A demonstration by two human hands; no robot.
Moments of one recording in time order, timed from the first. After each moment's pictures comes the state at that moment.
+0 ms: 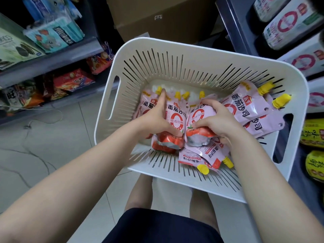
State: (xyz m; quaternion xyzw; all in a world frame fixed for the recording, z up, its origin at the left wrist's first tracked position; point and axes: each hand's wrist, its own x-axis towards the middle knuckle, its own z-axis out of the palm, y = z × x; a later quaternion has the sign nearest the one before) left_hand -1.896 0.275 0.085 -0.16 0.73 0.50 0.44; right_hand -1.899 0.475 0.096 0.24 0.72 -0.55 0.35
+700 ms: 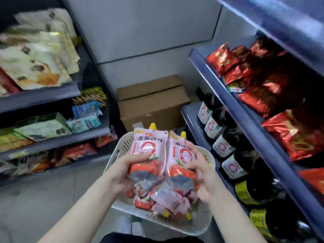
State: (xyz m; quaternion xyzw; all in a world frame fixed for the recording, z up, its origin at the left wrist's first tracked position) left_hand -1.868 0.309 0.304 -0.25 0.44 0.82 0.26; right_hand -1.874 0.520 0.273 0.19 0.42 -0.85 0.26
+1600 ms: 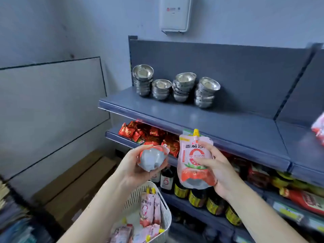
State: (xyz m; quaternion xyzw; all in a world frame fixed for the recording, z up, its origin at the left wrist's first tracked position) left_hand -1.814 0.368 0.574 0.01 0.39 0.78 0.49; right_hand -1.665 0.531 0.565 0.26 0.52 -0.78 -0.23
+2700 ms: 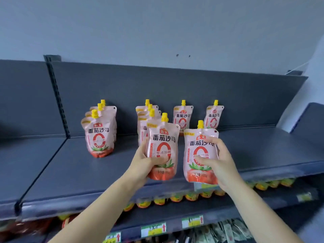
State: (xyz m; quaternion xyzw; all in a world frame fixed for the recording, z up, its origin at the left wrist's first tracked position) left_hand -1.298 0.890 0.594 0.42 0.44 0.60 0.52; right_hand -1.082 0.927 0.601 0.43 0.55 -0.48 -0.53
